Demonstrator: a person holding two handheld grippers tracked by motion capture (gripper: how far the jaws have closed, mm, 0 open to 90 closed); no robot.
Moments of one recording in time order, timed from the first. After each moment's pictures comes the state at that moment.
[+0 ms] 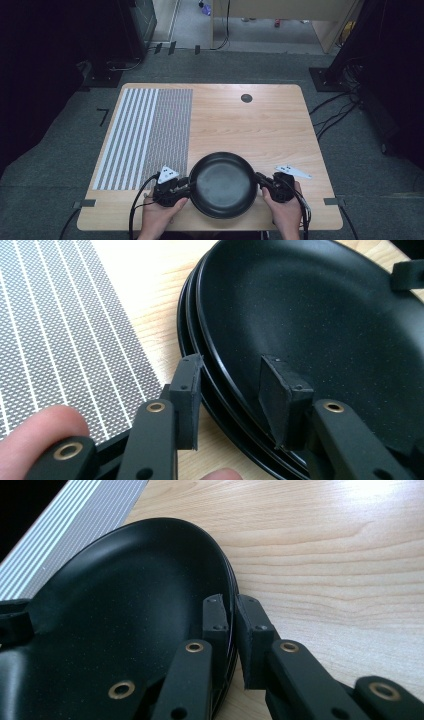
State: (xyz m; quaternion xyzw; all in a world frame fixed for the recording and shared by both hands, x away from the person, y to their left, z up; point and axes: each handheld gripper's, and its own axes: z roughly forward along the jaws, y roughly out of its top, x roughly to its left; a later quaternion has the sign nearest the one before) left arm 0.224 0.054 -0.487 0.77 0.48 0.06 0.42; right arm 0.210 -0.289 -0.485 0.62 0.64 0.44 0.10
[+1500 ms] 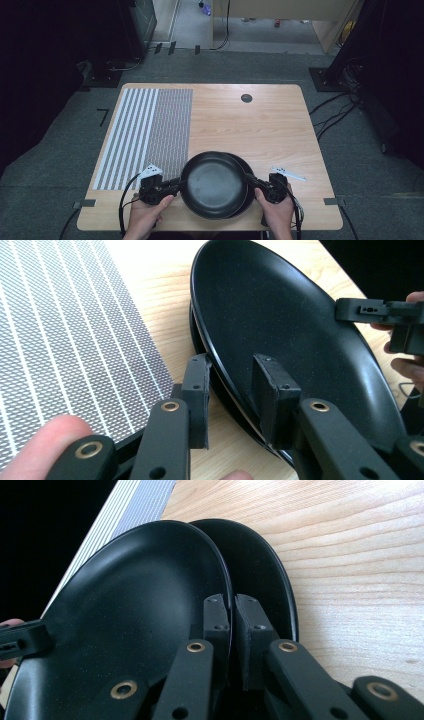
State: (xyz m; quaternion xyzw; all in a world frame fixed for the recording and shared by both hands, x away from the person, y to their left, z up) left arm 0.227 0.088 -0.478 0.74 0.49 0.00 0.46; right arm 0.212 -0.274 -0.501 0.64 0.59 0.49 0.03
